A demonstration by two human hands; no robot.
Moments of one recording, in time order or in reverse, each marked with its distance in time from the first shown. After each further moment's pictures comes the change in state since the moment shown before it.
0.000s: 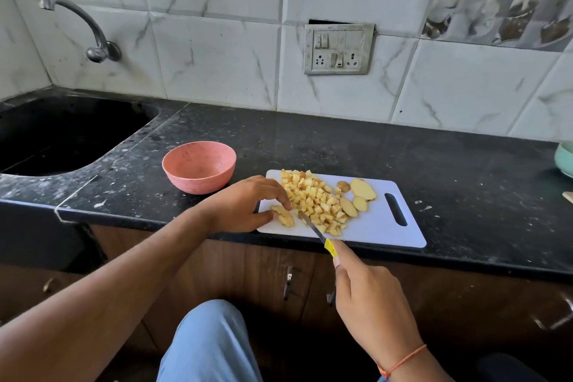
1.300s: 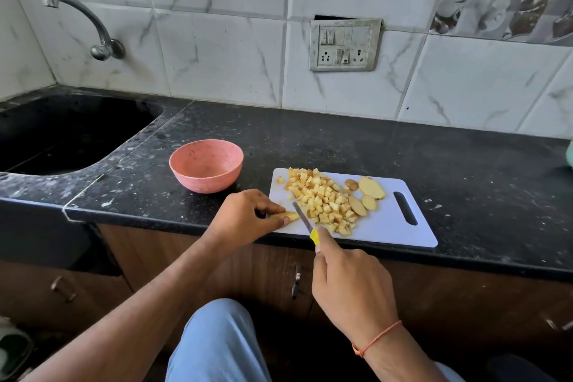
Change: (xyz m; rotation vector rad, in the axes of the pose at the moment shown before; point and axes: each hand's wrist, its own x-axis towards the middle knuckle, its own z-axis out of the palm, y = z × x) left_hand -0.027 0.006 0.040 -0.321 0.377 -0.415; right_hand 0.023 -0.035 0.016 -0.274 0.033 -0.079
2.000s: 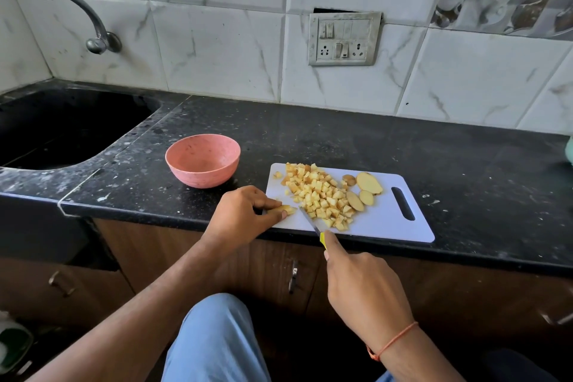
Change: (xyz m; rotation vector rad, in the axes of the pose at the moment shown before) left_hand -0.008 0.005 0.008 0.041 0.092 -0.025; right_hand -0.007 0.023 0.001 -0.078 -0.082 -0.047
